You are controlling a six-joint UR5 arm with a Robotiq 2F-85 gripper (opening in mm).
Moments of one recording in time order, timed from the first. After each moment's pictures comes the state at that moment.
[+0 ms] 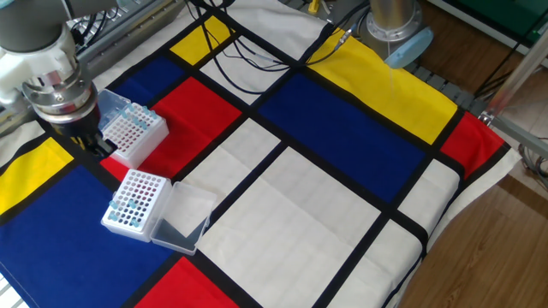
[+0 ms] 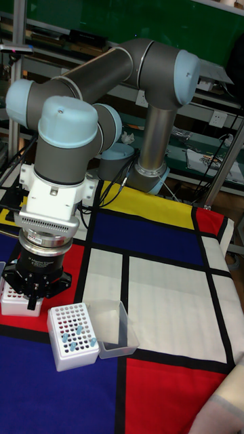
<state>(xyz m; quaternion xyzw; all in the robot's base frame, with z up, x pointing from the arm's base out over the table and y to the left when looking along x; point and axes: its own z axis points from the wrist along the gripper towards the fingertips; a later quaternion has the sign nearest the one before) 0.685 -0.144 0.088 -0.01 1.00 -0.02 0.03</state>
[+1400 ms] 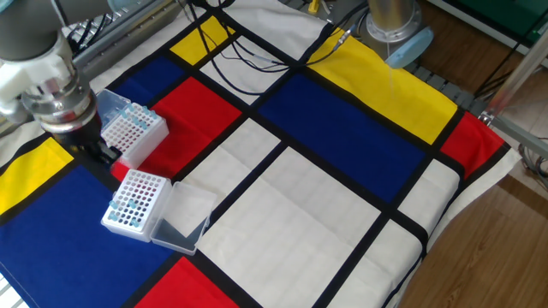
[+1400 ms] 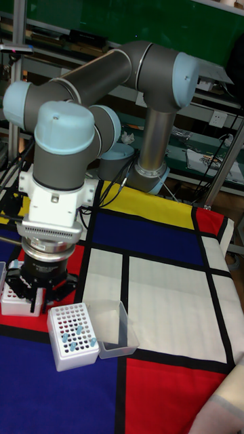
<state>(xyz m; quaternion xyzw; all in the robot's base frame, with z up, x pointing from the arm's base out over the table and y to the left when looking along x) 0.696 -0.117 0.079 -0.06 1.00 0.01 0.03</state>
